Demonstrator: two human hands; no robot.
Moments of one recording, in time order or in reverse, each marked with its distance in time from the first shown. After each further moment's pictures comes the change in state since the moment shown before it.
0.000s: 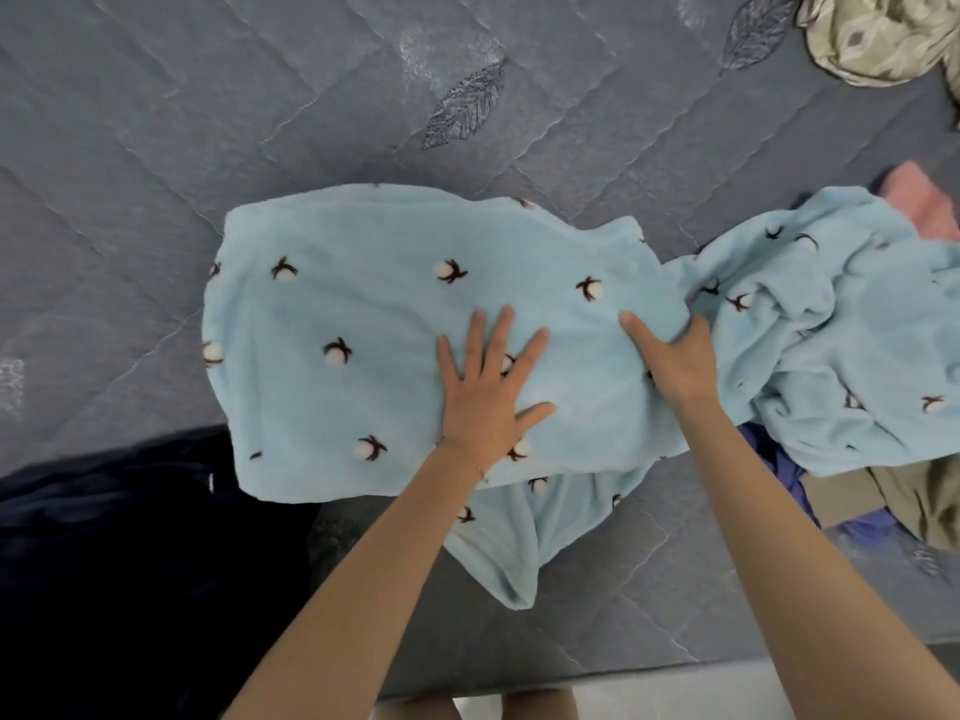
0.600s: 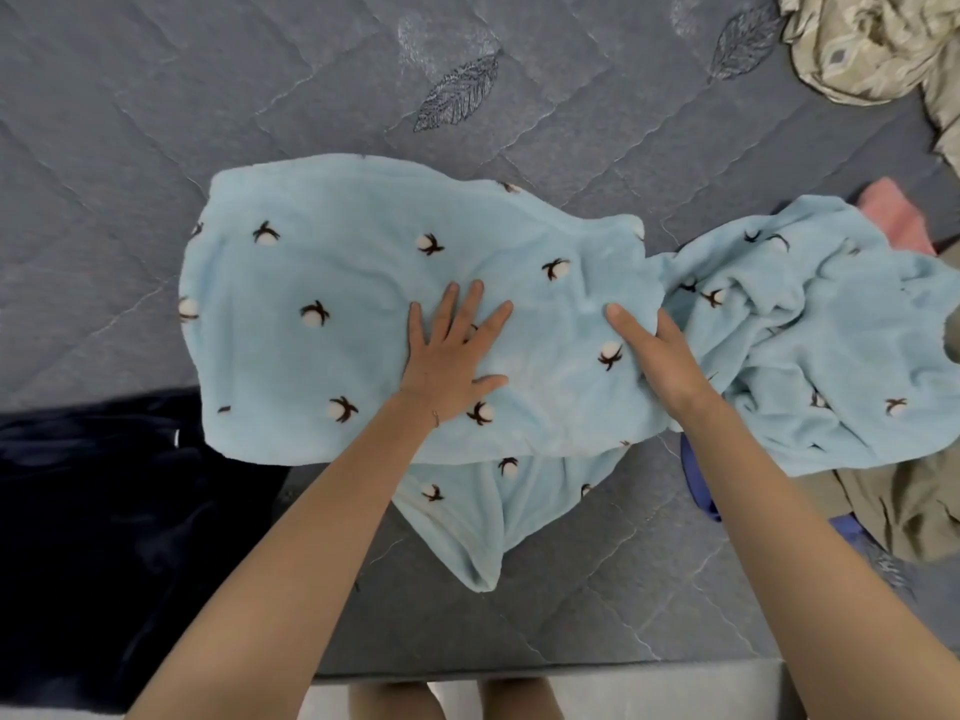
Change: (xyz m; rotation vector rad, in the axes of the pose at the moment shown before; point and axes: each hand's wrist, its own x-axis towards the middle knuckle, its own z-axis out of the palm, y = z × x) left_hand 0.014 -0.015 -0.012 -0.081 -0.214 -0.026; right_hand -0.027 -0.012 -0.030 0.253 -0.420 -0.120
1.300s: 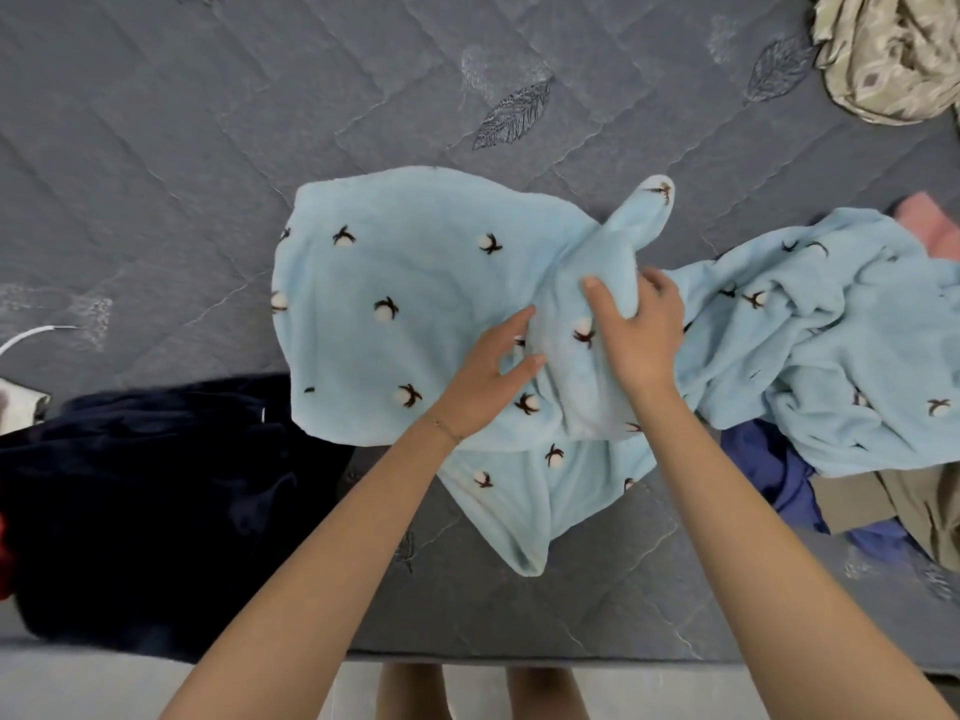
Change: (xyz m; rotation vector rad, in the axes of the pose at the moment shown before) left_hand -0.072 0.007 -0.057 -1.160 0.017 -0.090; right_hand -0.017 -0.028 0.092 -0.441 0.413 -0.280
